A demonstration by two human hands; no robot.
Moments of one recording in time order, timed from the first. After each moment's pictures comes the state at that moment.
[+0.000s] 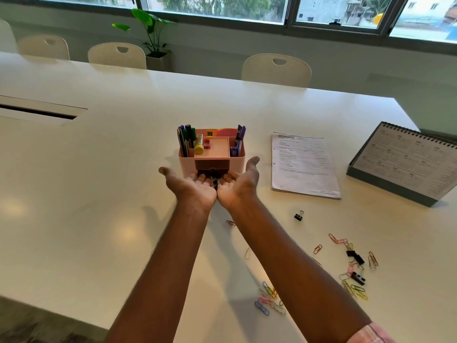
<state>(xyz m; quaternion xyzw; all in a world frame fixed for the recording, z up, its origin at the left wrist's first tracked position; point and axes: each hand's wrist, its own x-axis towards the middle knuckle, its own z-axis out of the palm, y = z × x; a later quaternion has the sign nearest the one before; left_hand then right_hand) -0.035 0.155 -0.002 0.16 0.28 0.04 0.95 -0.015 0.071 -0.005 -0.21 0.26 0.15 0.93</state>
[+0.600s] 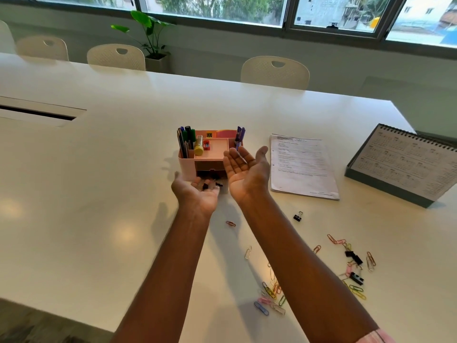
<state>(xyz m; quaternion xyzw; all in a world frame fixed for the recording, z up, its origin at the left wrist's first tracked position) -0.044 0.151 -0.001 0.12 0.33 0.04 0.94 -0.007 0.049 0.007 -0.26 0.19 0.07 0.95</state>
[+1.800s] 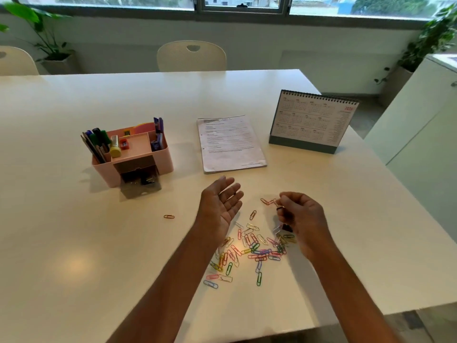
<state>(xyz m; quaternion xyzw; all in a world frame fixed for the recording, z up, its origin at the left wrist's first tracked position) -0.107 -0.013 -0.036 0.43 0.17 -0.24 0.85 -0.179 -0.200 -0.045 -0.60 0.30 -0.07 0.74</state>
